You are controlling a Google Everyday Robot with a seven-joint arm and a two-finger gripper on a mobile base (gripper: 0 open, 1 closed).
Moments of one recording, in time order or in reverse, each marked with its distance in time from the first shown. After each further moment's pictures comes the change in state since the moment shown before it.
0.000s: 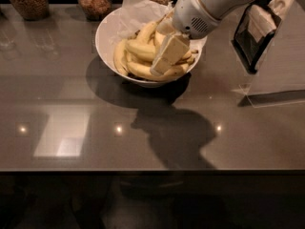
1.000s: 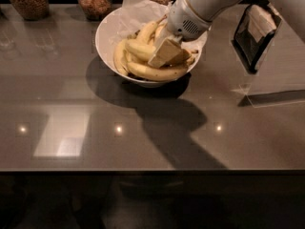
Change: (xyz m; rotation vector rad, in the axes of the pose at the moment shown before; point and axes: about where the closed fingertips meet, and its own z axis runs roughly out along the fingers) arm 0.013 -0.016 0.027 -0.035 0.075 0.055
